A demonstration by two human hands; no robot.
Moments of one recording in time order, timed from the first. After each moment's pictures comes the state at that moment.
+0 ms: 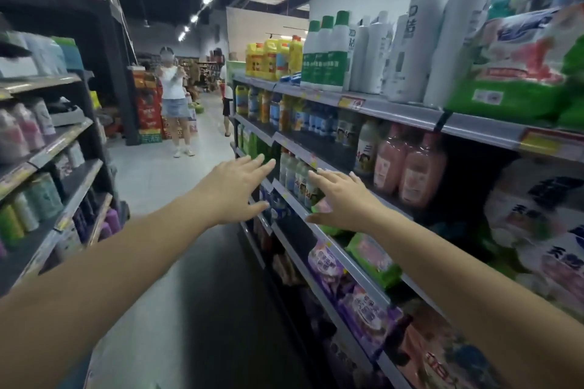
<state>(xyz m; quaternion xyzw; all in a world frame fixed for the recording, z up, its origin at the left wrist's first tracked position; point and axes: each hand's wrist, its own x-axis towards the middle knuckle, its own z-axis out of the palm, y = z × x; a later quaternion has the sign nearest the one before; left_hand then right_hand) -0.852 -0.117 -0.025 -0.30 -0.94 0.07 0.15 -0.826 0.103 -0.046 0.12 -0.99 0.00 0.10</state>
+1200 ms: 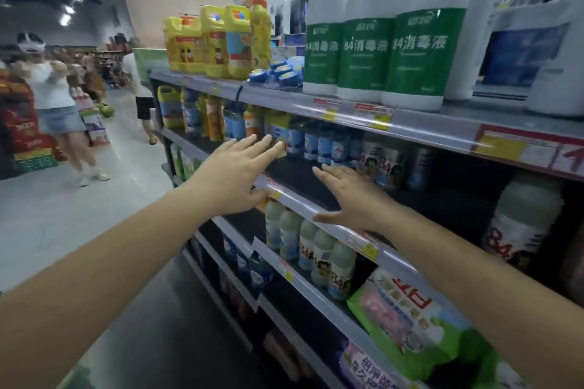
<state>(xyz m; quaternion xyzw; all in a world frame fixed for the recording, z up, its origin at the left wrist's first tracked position) -1.439 -0.061 -0.006 -0.47 -0.86 0.06 0.21 -1.342 0.144 -0.043 -0.04 -1.00 0.01 0.08</state>
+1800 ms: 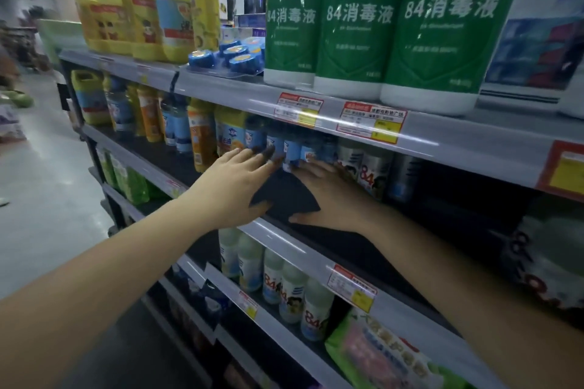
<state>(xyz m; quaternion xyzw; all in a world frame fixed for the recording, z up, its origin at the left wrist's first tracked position) -1.546 0.050 -0.049 -0.55 -0.81 0.02 0.22 -1.434 0.215 -0.060 -0.05 -0.99 0.01 0.10</state>
